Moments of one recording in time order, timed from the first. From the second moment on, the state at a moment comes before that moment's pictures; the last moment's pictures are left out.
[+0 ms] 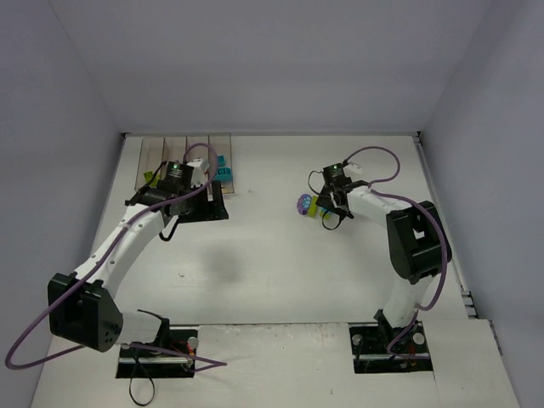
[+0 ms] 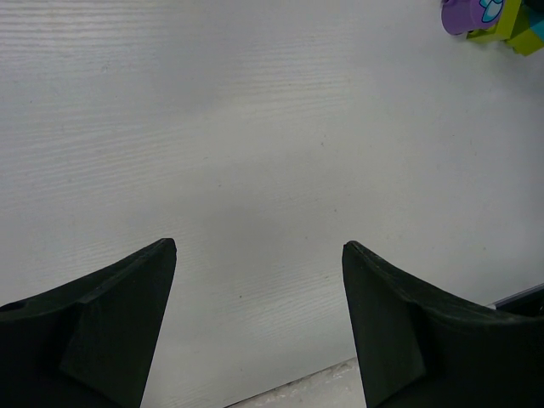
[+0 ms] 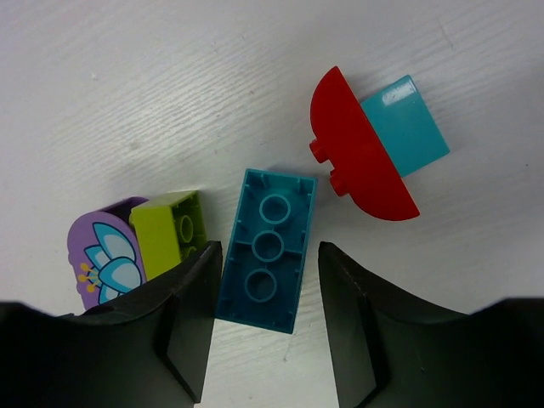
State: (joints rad) left arm -0.30 1.32 1.13 -0.72 0.20 -0.37; right arm 0.35 1.81 1.11 -0.29 0.29 0.74
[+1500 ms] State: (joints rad) left arm -0.33 1.32 1.07 -0.10 0.62 -0.61; right arm 0.37 1.55 0.94 0.69 -0.81 0.74
